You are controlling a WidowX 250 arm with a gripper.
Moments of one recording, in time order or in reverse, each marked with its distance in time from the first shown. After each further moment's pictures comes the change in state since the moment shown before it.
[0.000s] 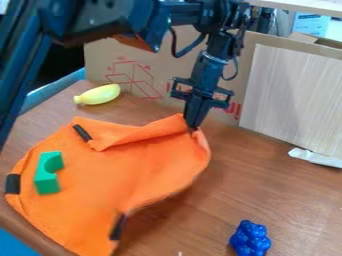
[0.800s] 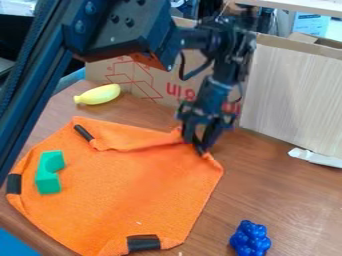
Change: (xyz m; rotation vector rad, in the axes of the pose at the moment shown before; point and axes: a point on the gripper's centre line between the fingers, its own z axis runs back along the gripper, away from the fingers) arm -0.009 -0.016 -0.036 0.032 0.010 -0.013
